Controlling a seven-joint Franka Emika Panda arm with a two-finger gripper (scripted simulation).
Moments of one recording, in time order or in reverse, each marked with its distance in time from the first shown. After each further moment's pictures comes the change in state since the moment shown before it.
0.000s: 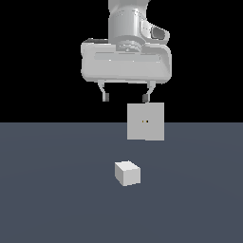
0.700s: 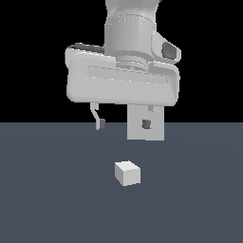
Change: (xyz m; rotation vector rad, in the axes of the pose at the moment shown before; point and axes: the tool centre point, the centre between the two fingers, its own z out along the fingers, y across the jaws) arm -0.057 -0.008 0.057 0.024 0.088 -0.220
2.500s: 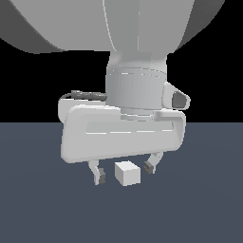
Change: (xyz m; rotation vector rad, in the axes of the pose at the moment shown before) arm -0.036 -0.004 0.077 0.015 0.043 -0.110
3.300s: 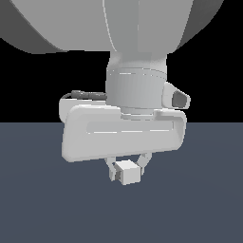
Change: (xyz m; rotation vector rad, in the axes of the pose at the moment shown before) arm 0.001 0.001 0.000 -0.003 0.001 0.013
